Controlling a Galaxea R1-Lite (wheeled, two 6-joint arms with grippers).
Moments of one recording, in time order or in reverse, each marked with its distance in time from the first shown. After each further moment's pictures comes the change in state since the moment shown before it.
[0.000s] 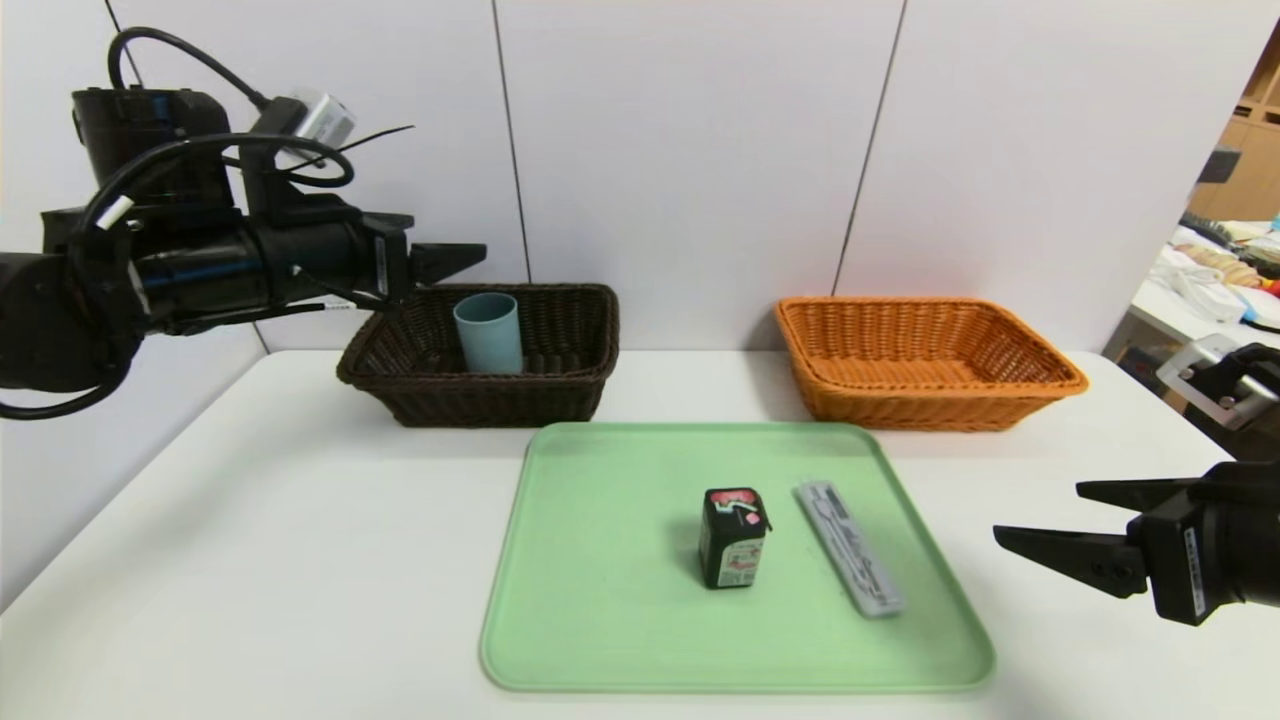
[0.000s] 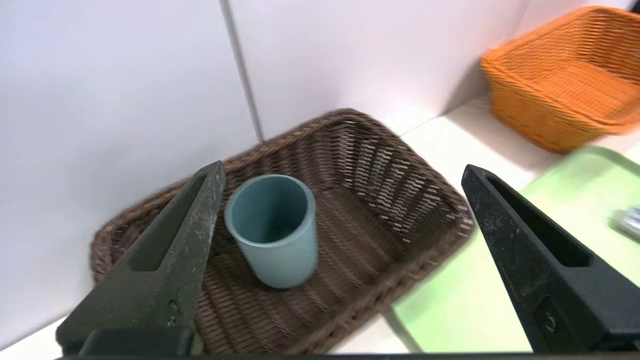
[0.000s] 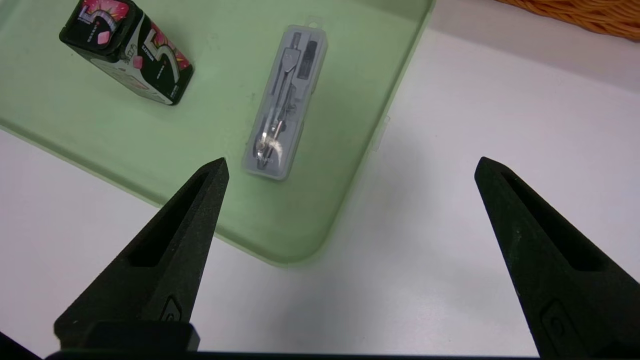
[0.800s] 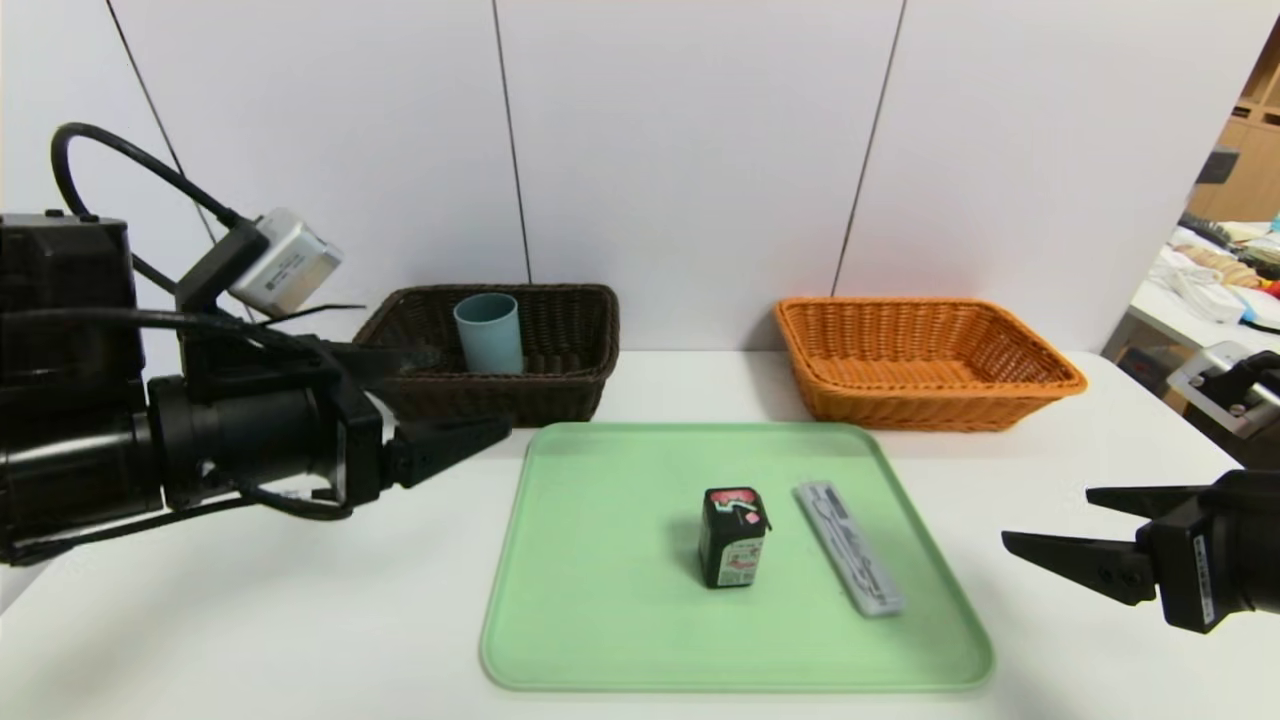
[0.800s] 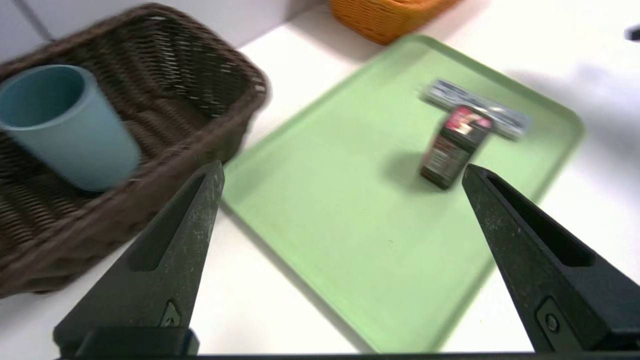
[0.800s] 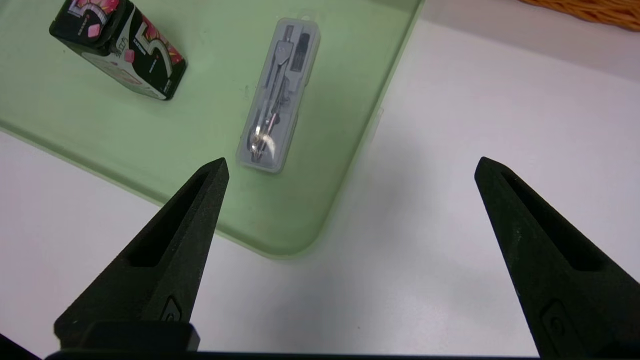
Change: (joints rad) left arm -0.230 -0.335 0.435 0.052 0.000 -0.003; right arm -0.018 -0.013 0.020 0.000 -0.001 -0.002
